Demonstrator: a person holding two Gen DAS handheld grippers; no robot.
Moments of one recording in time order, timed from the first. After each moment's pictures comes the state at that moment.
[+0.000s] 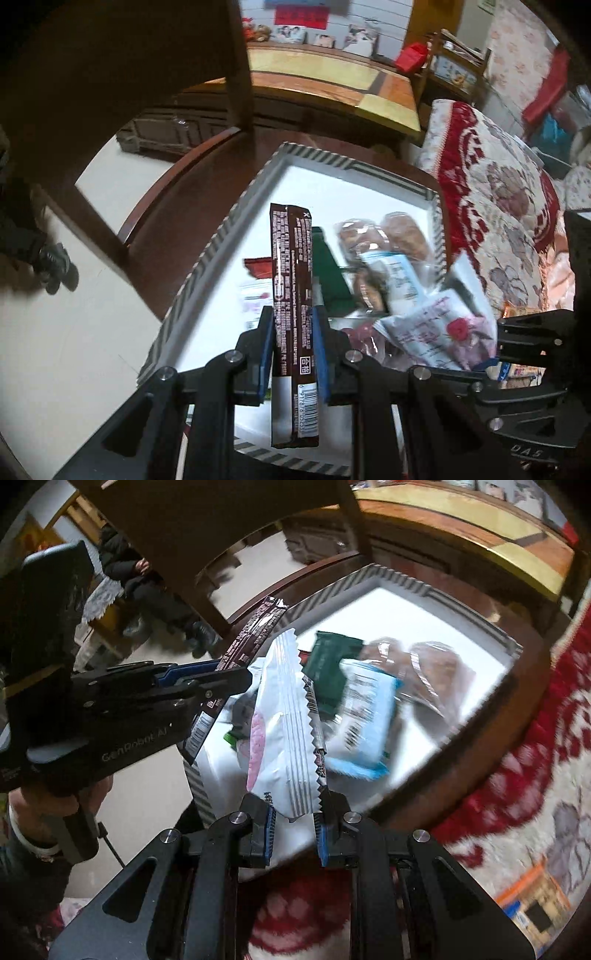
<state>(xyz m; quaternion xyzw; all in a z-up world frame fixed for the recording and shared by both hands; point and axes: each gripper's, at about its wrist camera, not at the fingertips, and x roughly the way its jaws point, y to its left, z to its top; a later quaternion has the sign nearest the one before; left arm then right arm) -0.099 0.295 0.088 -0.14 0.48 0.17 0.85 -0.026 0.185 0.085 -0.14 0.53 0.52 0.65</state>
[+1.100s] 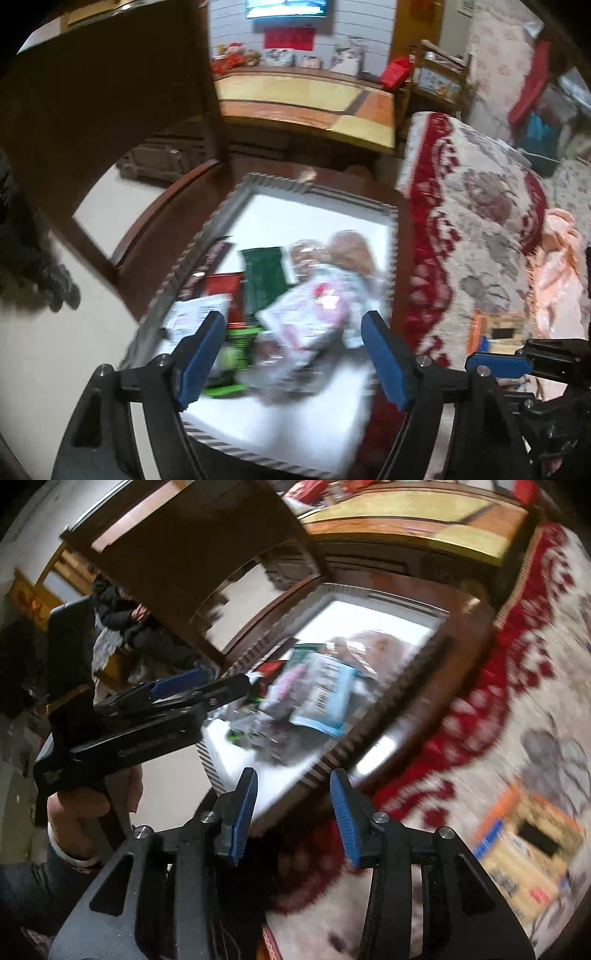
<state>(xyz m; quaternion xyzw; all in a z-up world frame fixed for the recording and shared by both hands) -0.089 0.228 0.117 -0.11 0.44 0.17 0.88 -0.025 0.081 0.117 -0.03 0.54 0.49 0.68</state>
